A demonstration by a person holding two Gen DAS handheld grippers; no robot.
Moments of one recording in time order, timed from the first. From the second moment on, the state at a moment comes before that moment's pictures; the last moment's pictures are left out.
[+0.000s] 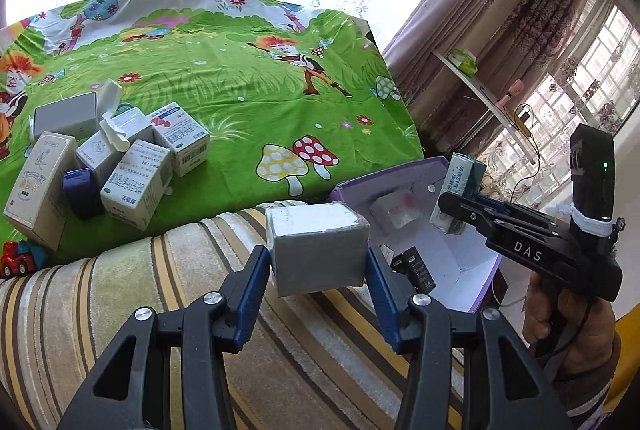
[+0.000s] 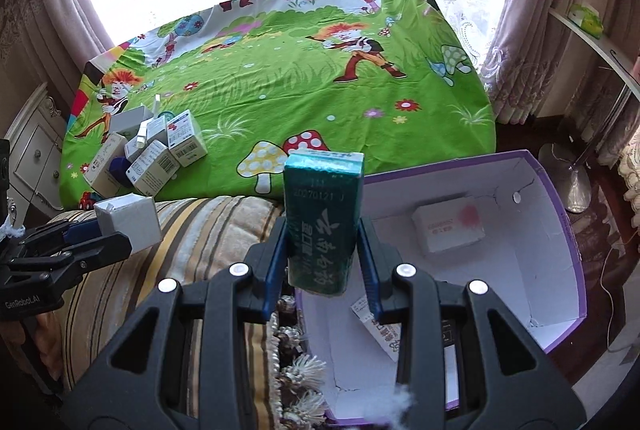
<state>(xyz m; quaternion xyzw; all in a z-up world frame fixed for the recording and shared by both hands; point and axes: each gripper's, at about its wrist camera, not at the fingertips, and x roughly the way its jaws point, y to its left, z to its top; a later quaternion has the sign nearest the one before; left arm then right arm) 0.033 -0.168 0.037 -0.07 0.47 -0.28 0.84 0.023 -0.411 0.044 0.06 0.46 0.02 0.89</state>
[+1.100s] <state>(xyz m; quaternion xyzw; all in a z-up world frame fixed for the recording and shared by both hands) 0.027 -0.295 0.042 0.05 0.46 -0.36 0.81 -0.008 -0.504 0.038 0.07 0.45 -0.12 0.88</state>
